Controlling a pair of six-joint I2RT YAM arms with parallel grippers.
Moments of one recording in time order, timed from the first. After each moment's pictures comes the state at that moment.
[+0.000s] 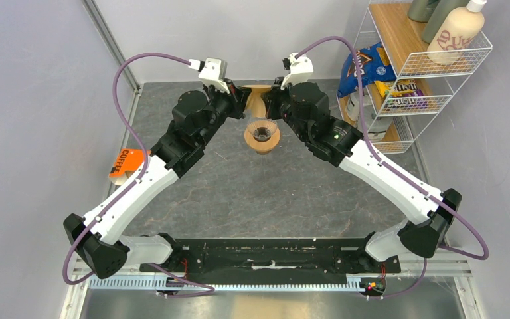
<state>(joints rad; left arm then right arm) -0.68 1.25 1.32 -0.02 -0.17 -0.25 0.83 1.46 1.58 -0.24 0.39 0.34</state>
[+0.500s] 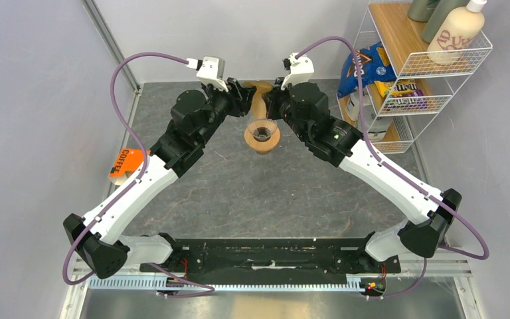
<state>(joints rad) -0.68 1.25 1.33 -0.01 -0.18 -0.25 0.83 1.46 1.58 -0.25 0.40 0.34</state>
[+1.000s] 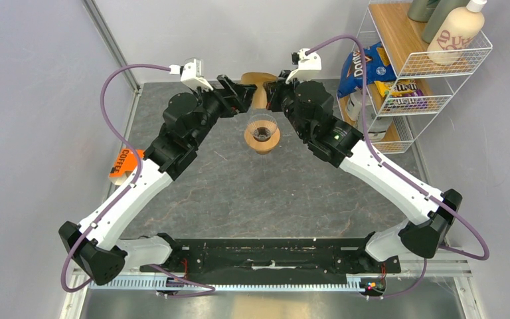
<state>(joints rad) -0.63 1.20 1.28 -0.01 -0.17 -0.57 0.83 1.46 1.56 -0.11 0.46 0.35</state>
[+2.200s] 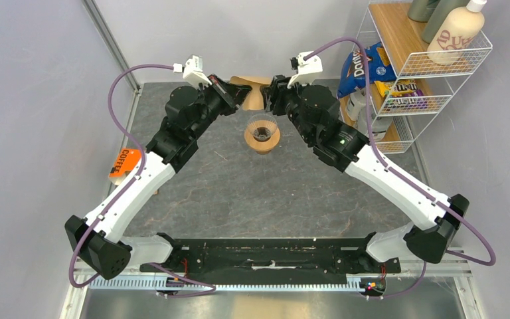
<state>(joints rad) -0.57 1.26 1.29 -0.01 -0.02 -0.81 0.83 1.41 1.51 -0.09 0.43 0.26</state>
